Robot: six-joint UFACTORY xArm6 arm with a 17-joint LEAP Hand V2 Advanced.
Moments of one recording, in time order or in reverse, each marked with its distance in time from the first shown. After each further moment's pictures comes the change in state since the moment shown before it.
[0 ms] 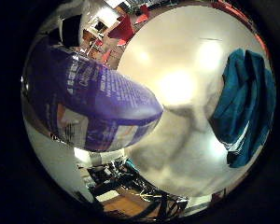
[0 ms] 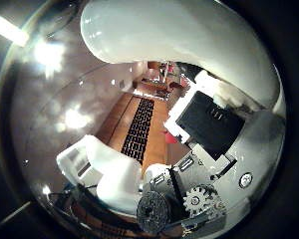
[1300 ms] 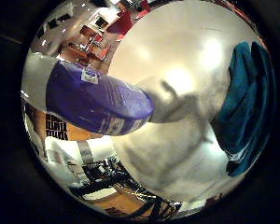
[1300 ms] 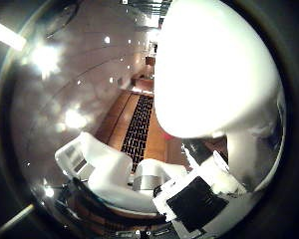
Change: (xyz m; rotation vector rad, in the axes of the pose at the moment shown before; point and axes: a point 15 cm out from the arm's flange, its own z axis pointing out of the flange) arm 0.026 0.000 0.004 -0.026 0.014 0.006
